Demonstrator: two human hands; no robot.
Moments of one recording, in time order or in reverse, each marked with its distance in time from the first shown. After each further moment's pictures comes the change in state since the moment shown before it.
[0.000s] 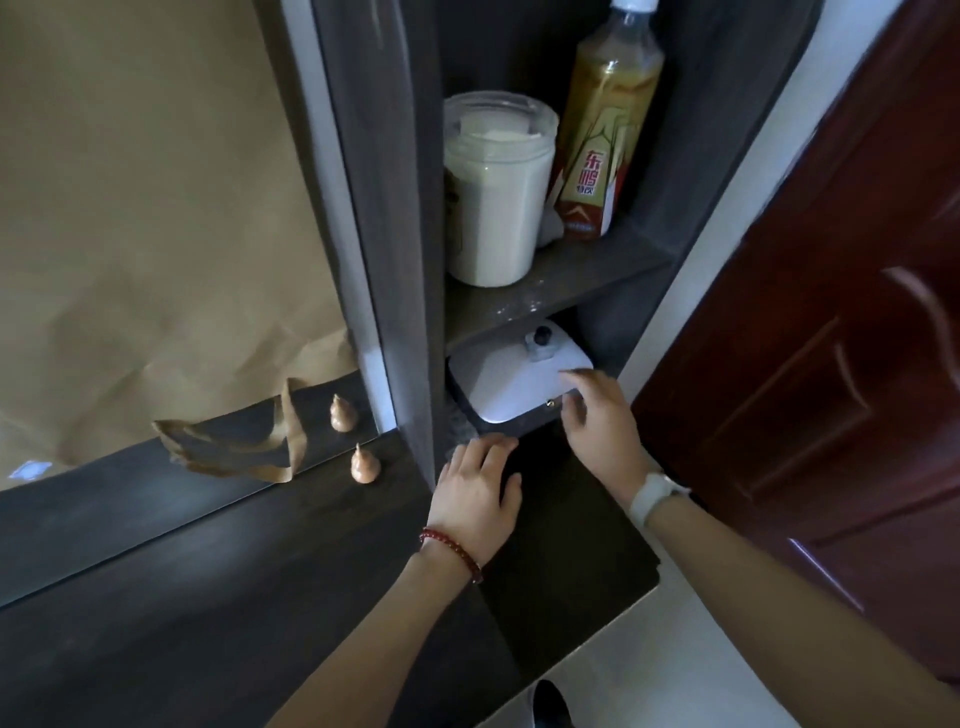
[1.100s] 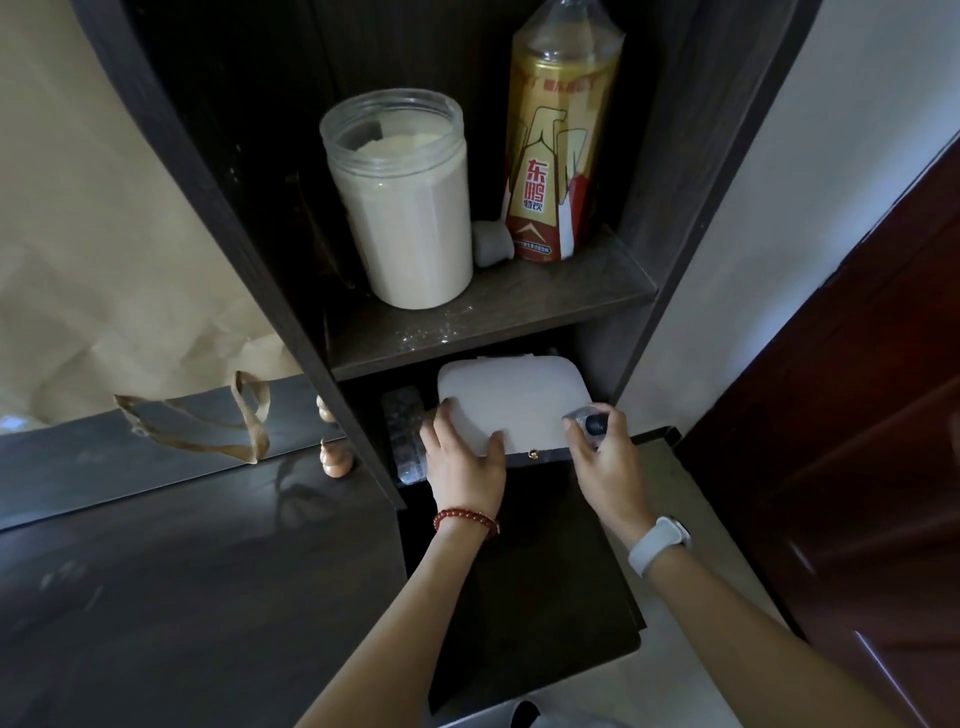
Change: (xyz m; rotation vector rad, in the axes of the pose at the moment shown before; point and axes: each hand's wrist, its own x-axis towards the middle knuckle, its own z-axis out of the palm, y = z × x) left_hand 0.083 0.057 0.058 -0.313 0.443 -0.665; right_hand 0.025 0.080 -0.006 0.536 -0.163 0.317
